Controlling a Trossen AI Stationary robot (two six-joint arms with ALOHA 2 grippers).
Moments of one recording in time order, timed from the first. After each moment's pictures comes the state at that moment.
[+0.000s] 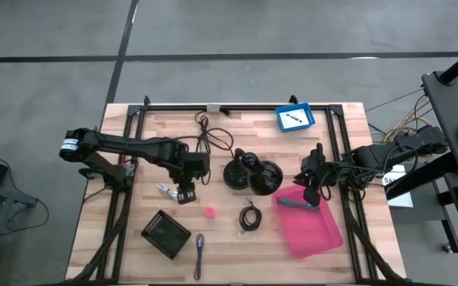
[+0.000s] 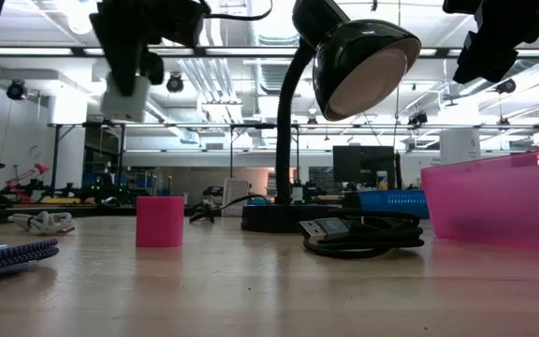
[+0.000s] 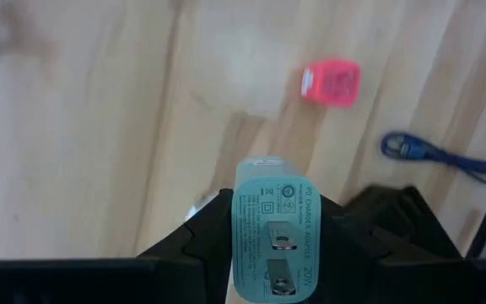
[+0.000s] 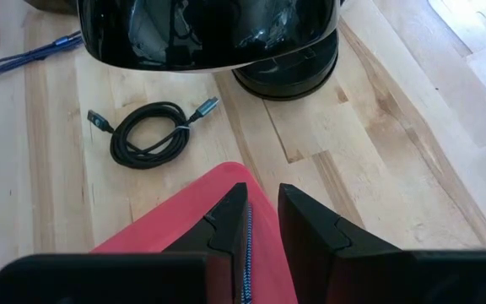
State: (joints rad) left arm -0.08 1.48 1.31 -1.17 0.13 -0.36; right arm 0.32 0.90 0.79 -0.77 0.27 0.63
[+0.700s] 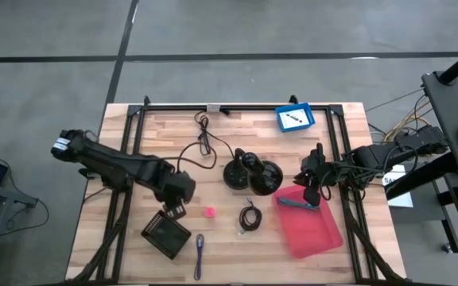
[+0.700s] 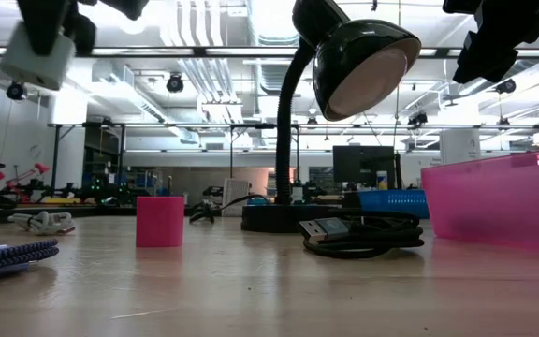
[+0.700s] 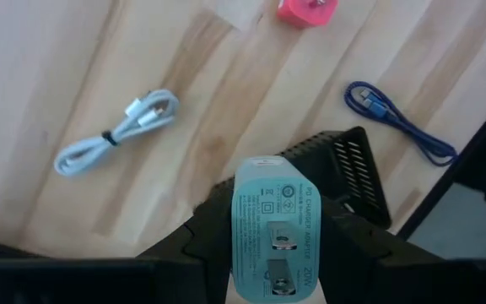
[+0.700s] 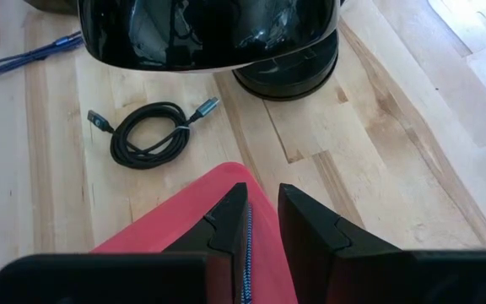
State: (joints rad) left arm -0.32 1.40 1.30 -1.27 0.12 -0.86; right arm 0.32 0.90 0.79 -0.77 0.27 0.63
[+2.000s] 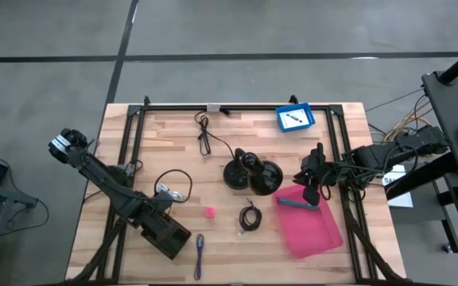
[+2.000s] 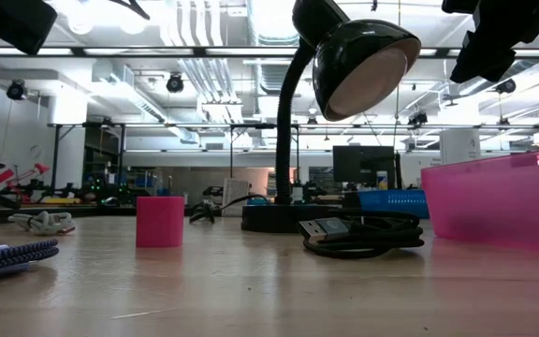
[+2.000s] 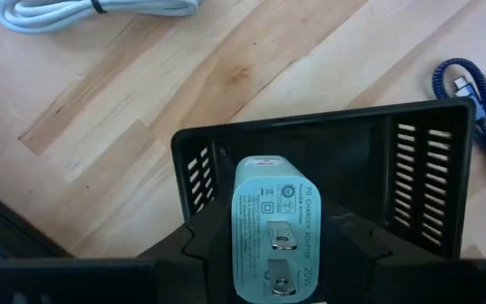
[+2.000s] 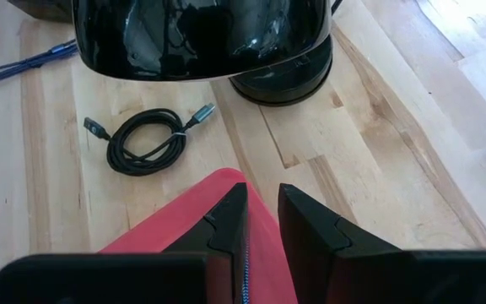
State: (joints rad) left arm -0.70 1.37 1.01 -1.05 -0.06 -1.56; right arm 0.32 0.90 0.79 -0.77 0.29 0.63
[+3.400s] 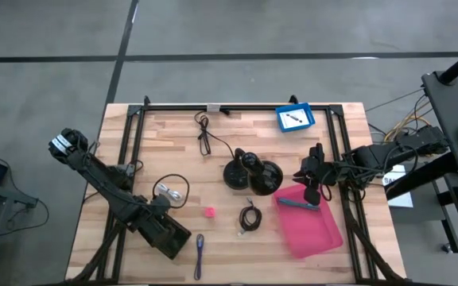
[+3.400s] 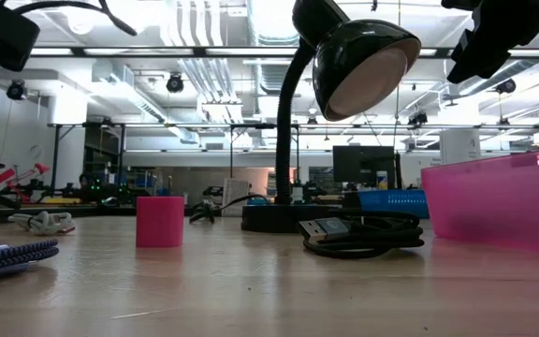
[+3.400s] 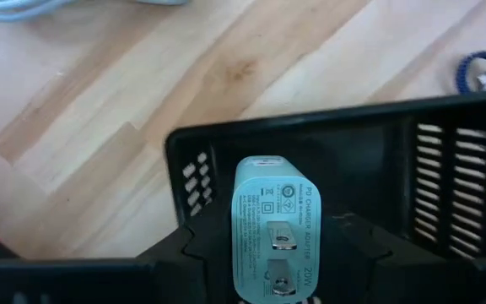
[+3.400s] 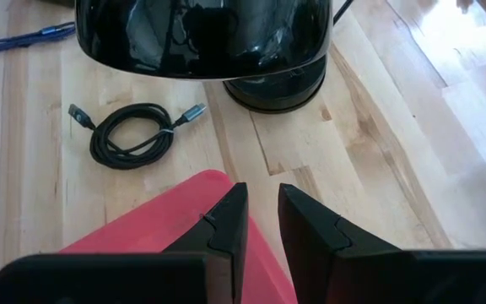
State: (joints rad) left arm -0.76 1.37 0.91 -0.95 -0.11 -1.62; right arm 0.32 0.90 0.79 -0.77 0.32 0.52
